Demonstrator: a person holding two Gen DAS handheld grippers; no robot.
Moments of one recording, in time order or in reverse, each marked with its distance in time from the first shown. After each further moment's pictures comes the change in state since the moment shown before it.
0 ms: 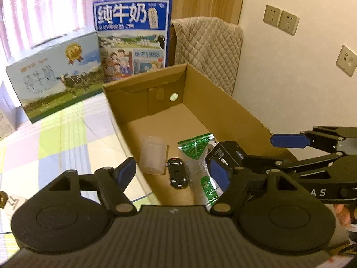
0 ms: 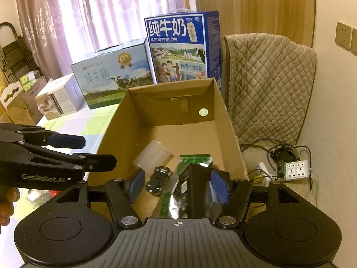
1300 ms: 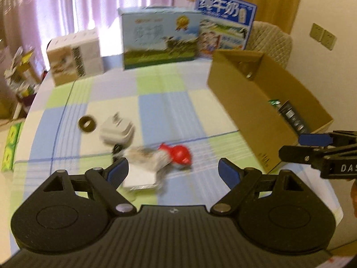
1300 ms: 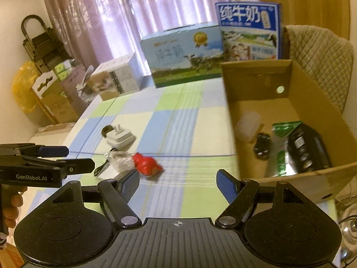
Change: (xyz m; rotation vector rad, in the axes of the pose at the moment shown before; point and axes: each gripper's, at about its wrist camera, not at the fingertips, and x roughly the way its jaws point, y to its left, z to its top) left arm -0.135 0.167 -0.132 -0.192 0.032 0.151; right arm -0.005 0.171 -0.054 -0.006 0.065 0.165
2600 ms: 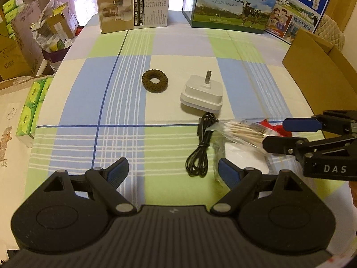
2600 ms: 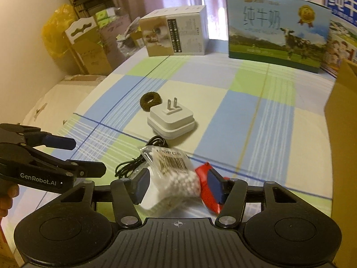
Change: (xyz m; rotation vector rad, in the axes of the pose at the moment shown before) left arm 0.079 0.133 -0.021 -0.137 0.153 0.112; right arm 0.188 0.090 0.017 -0.267 0.166 0.150
